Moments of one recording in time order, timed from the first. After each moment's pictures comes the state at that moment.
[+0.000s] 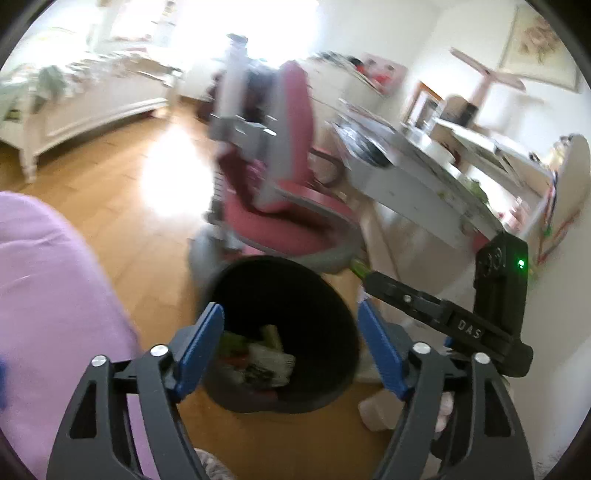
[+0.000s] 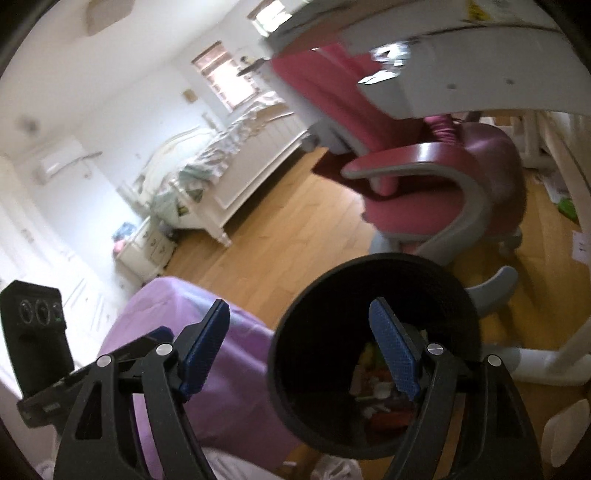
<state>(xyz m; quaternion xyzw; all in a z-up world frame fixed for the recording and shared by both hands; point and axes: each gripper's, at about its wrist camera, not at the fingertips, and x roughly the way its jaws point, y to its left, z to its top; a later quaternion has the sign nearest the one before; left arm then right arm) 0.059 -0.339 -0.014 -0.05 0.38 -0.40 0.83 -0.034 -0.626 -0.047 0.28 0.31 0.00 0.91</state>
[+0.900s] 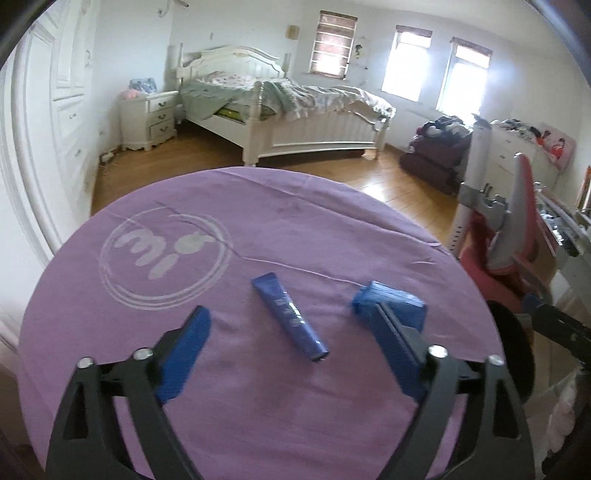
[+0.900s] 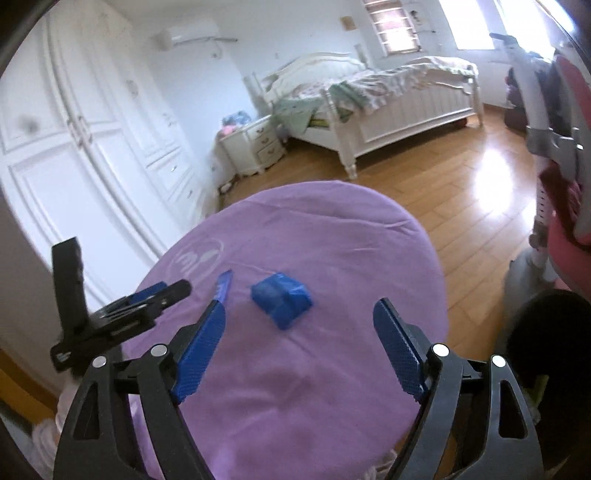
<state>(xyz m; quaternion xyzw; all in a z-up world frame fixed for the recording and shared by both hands) 0.054 -0.063 -0.023 -0.06 0.35 -0.02 0.93 0.034 -0.333 -0.003 0.10 0.37 0.24 0.89</state>
